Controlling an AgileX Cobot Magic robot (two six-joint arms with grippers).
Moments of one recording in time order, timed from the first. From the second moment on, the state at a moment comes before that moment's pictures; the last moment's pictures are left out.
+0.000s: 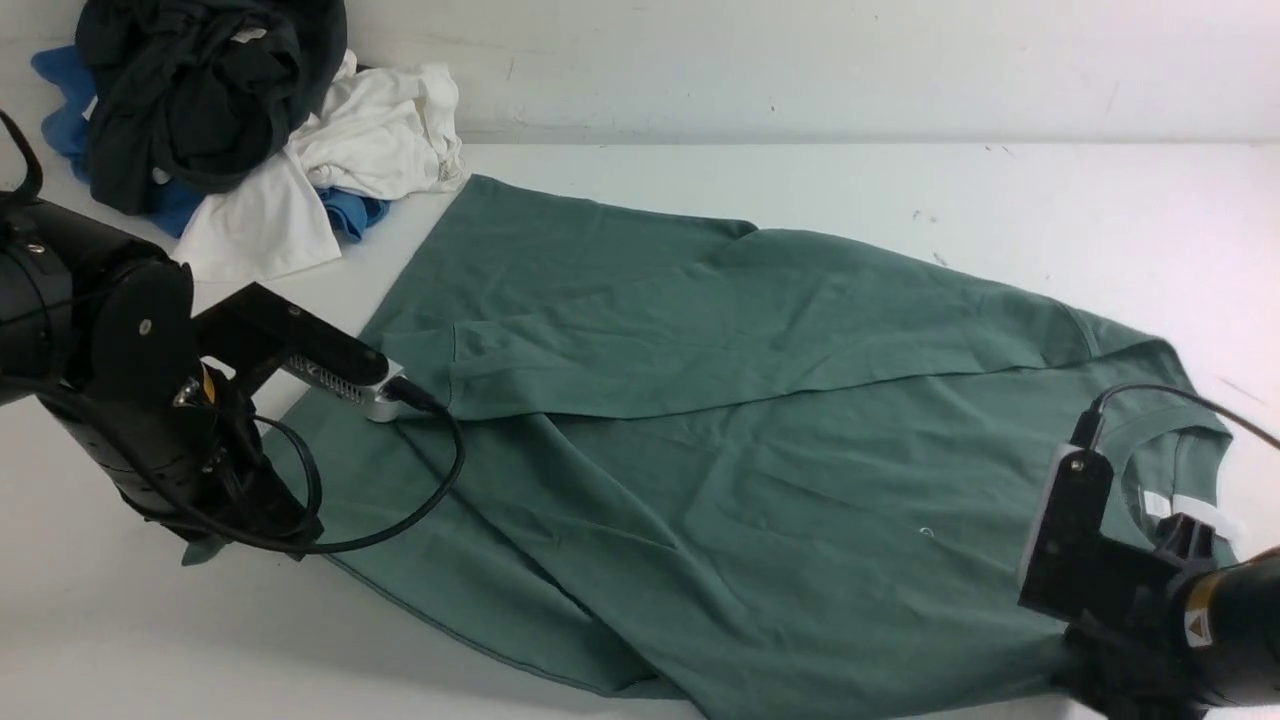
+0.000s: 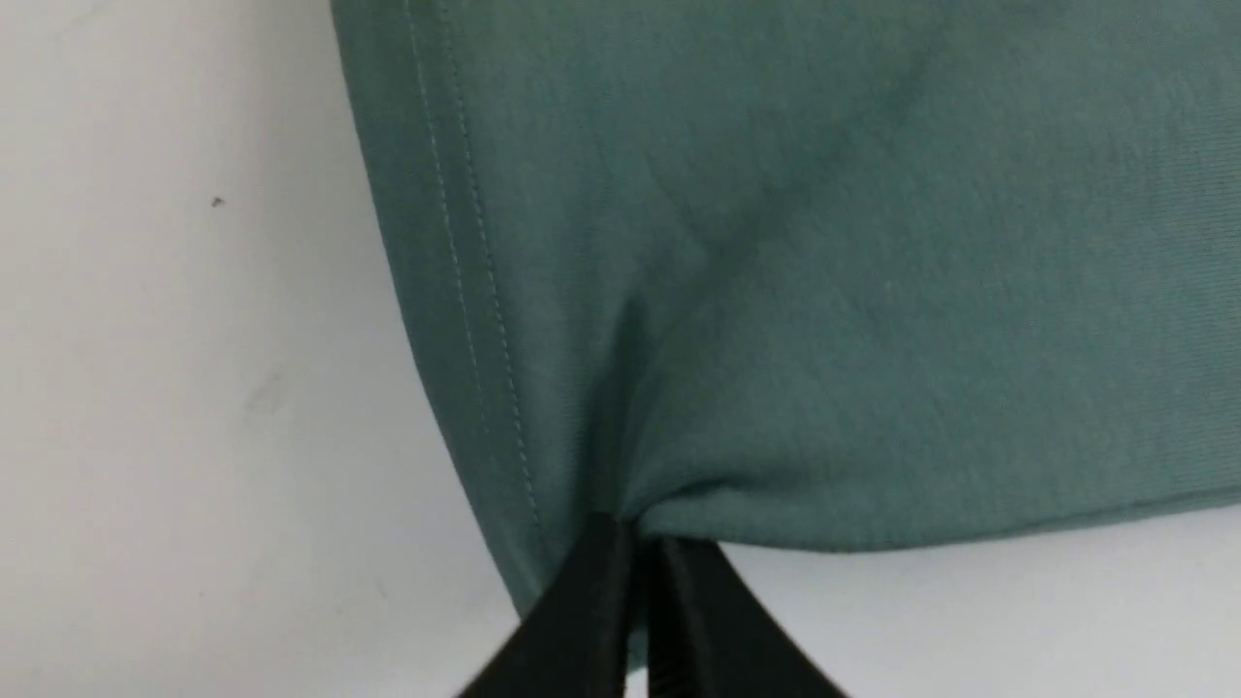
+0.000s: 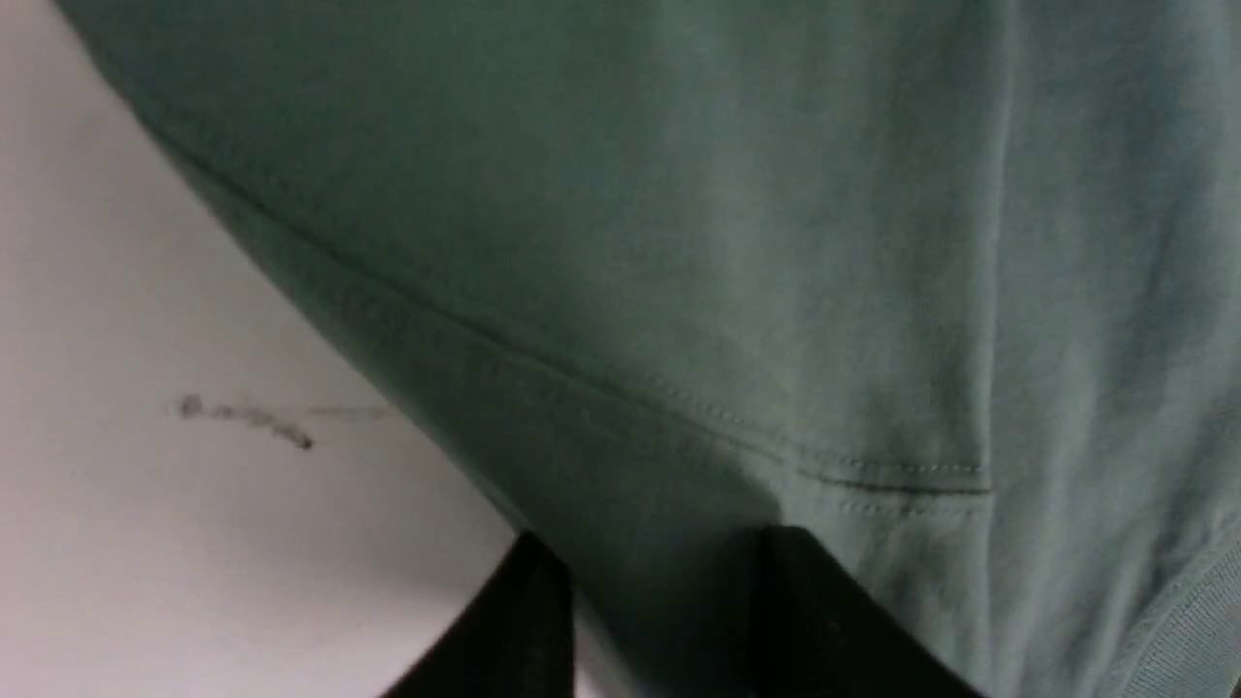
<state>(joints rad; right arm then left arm) 0.30 1.44 -0.52 -0.14 0.39 -0.70 -0.22 1.51 -0.97 0.16 0.85 0.12</state>
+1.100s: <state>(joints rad) 0.11 2.04 -1.45 -0.30 0.42 -0.33 -0.12 2.29 -2.05 0.13 0.91 -0.03</state>
